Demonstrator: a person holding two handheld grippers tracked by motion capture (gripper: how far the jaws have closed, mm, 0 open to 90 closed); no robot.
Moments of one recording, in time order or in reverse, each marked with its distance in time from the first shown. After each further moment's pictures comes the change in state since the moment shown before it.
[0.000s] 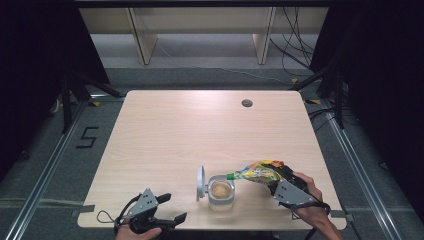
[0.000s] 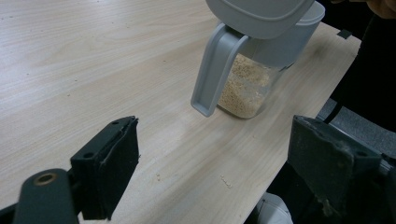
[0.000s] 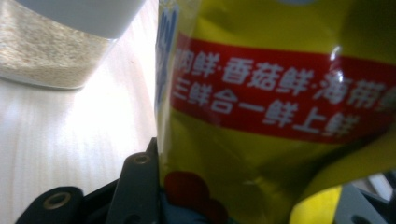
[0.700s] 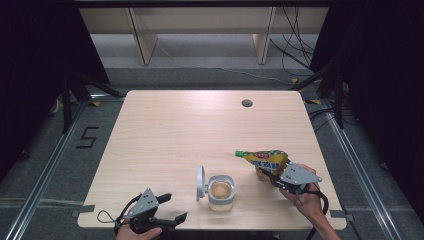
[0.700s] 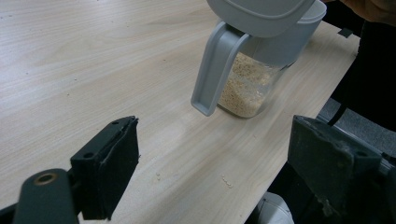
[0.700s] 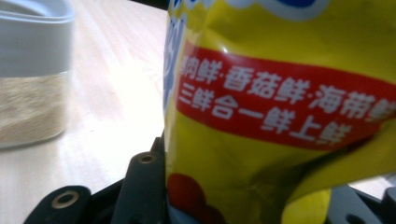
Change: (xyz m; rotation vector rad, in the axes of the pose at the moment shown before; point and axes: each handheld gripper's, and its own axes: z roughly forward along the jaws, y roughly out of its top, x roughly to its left) left arm 0.000 0.000 0.000 0.013 0.010 0.006; right arm -0.018 -0.024 0.018 -0.091 0.001 0.384
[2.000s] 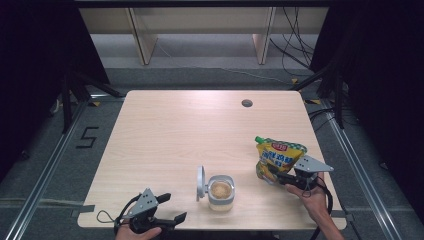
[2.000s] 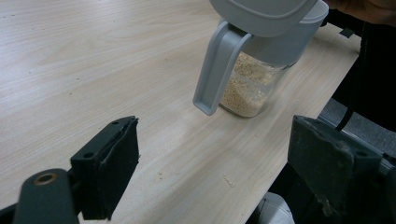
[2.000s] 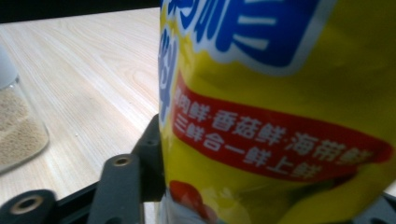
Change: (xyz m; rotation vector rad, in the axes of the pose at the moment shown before) left arm -0.001 -0.001 0.001 -0.035 -0.007 -0.037; right arm -0.023 -0.032 -0.006 0.055 -0.006 0.373
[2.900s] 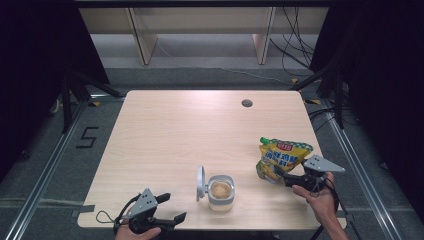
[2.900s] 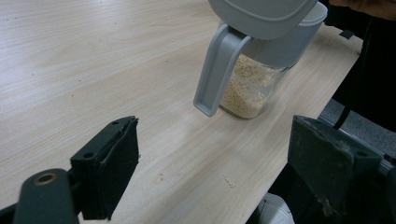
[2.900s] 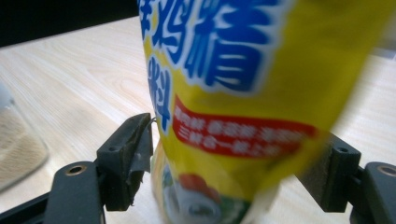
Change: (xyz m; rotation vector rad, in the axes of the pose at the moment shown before) left arm 0.001 0.001 -0.004 0.024 0.012 0.031; right arm -0.007 0.000 -0.020 -0.001 -0.038 0.127
